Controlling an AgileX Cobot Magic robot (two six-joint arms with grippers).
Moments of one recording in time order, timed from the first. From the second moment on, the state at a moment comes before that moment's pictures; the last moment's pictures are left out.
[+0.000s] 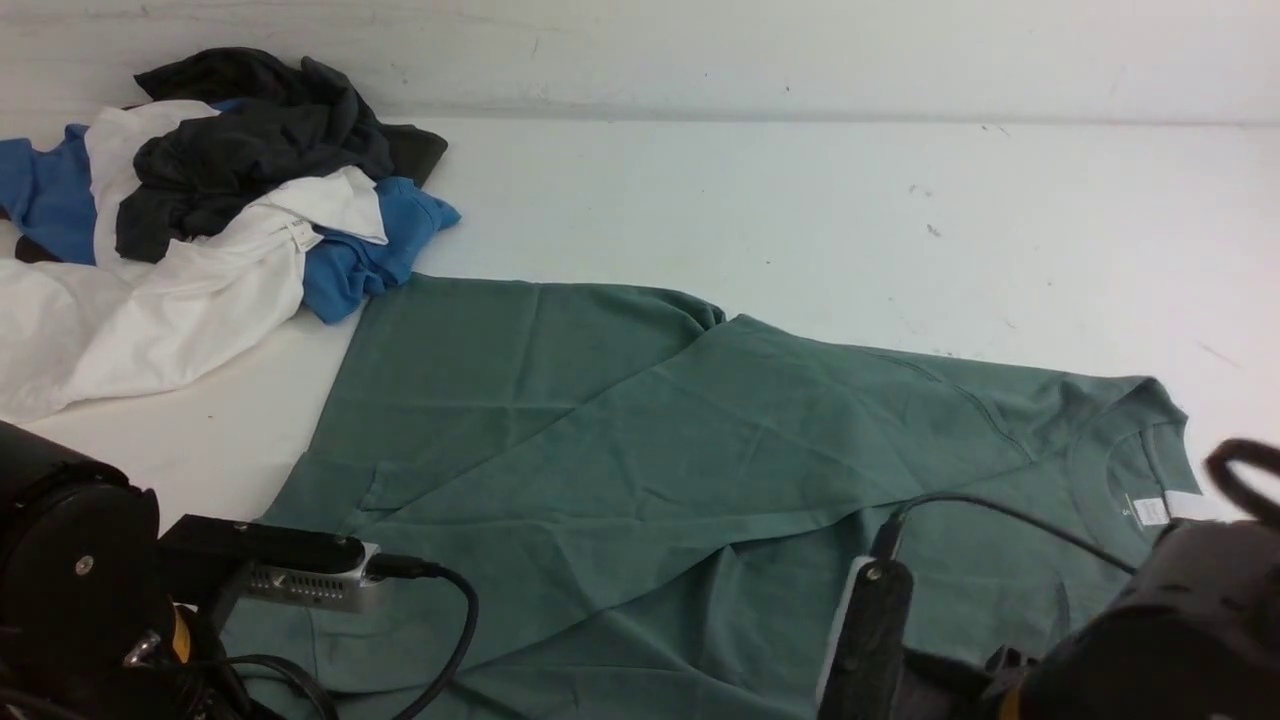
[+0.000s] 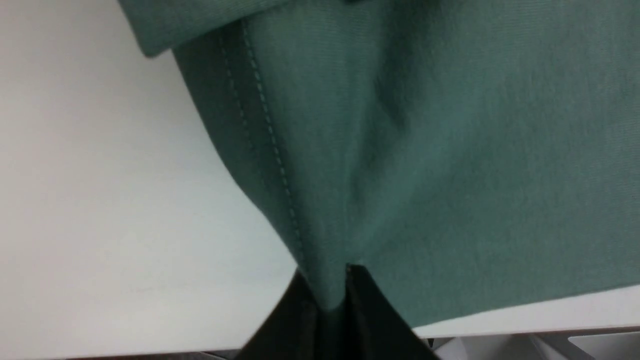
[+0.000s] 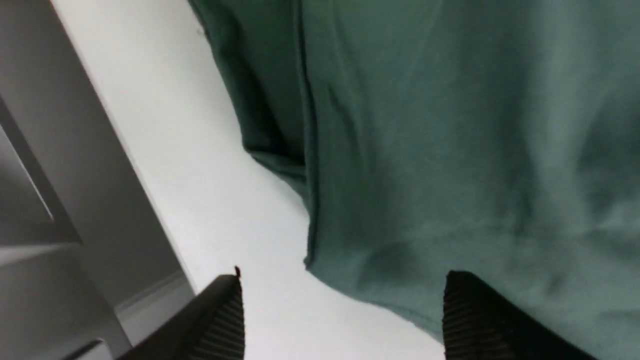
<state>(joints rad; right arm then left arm) 0.82 1.44 -0.70 0.13 0.83 -0.45 -0.39 1.28 -0.65 -0.01 1.03 -0.28</state>
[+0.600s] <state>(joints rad) 0.85 1.50 -0.70 0.06 0.88 -0.34 -0.39 1.15 -0.65 -0.03 1.11 -0.29</state>
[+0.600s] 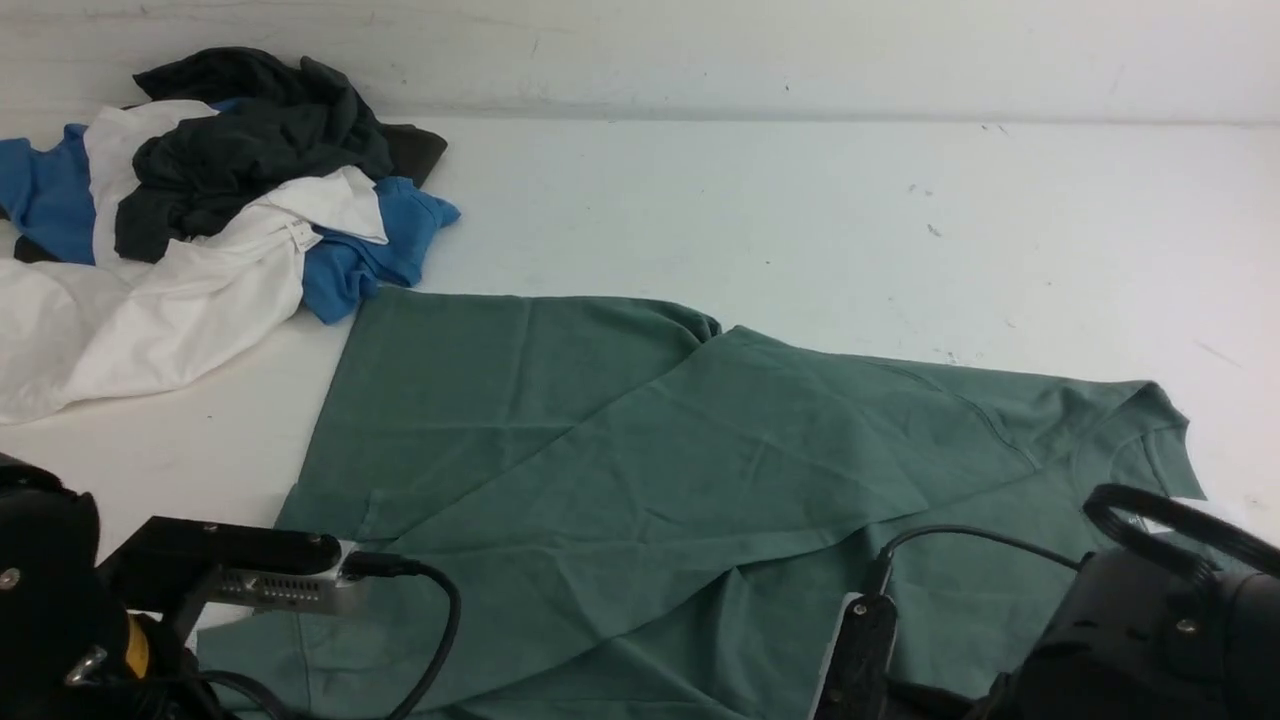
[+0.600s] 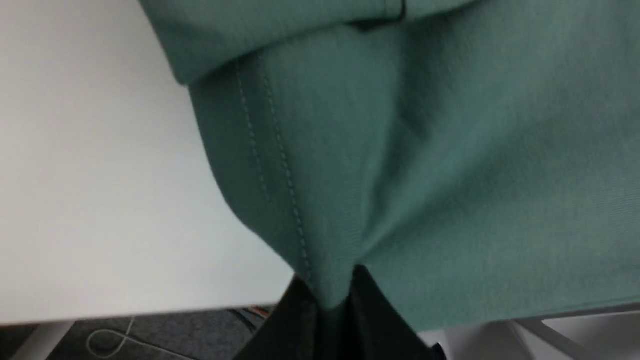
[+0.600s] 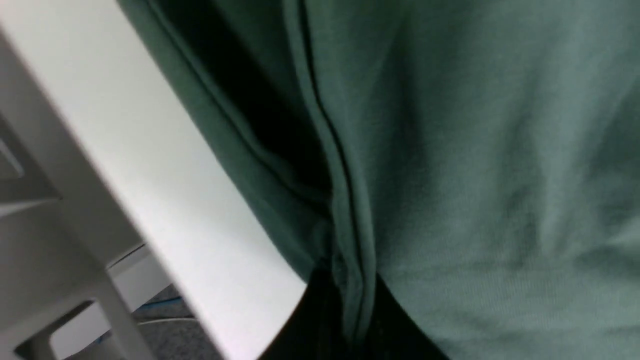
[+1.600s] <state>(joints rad) 0.49 1.75 -1.48 -0.18 0.86 -0.43 -0.18 1.74 -1.59 0.18 1.20 -0.33</state>
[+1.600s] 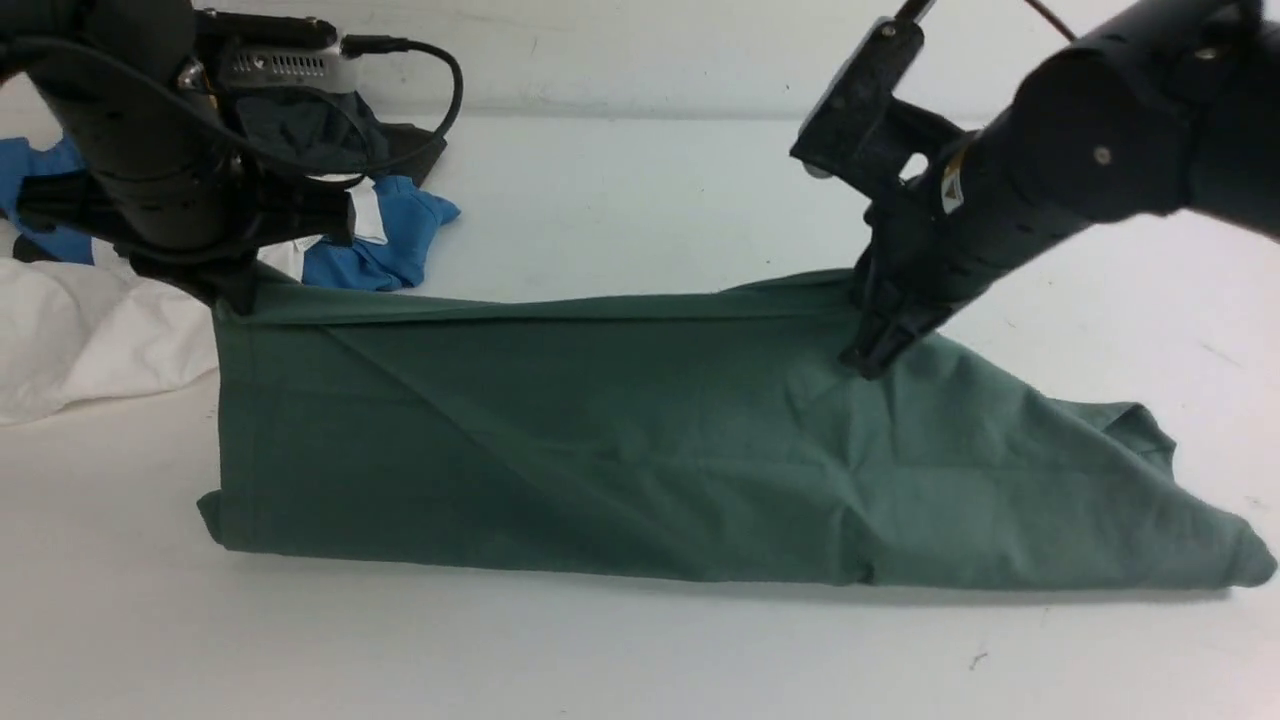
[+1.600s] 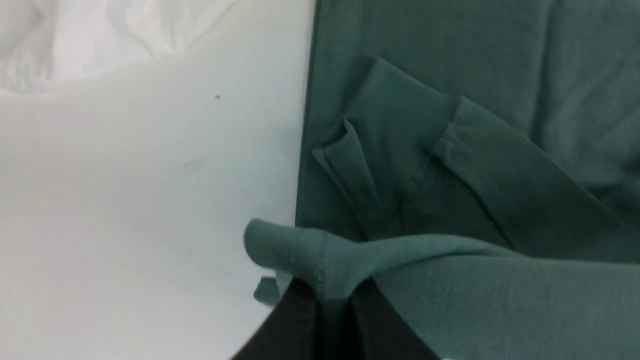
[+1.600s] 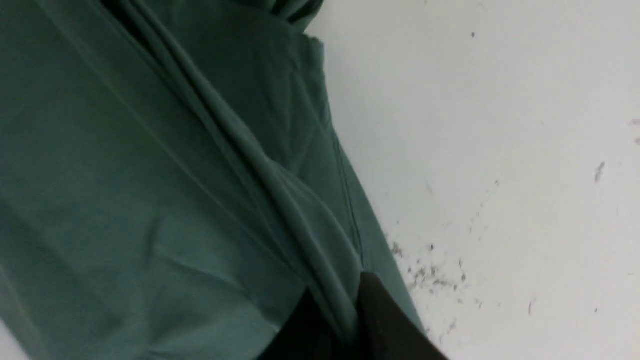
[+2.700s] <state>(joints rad) 0.47 2.14 -1.64 -0.16 0.44 -0.38 -0.10 2.14 -1.83 0.27 0.99 -0.40</state>
